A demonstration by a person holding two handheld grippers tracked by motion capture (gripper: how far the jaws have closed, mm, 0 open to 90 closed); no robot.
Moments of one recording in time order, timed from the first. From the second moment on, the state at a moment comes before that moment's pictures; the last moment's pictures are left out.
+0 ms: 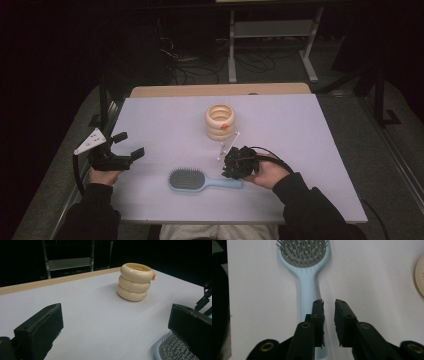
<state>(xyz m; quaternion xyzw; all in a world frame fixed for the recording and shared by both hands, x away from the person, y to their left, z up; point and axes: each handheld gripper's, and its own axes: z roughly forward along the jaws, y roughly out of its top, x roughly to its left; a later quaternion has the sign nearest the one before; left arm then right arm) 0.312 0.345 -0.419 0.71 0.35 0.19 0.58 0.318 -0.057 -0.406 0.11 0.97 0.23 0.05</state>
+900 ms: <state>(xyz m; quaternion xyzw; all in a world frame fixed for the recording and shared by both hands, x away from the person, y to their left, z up) 0.311 0.345 -0.418 0.71 0.35 0.20 0.58 0.322 -0.031 -0.403 0.10 0.97 0.22 0.03</state>
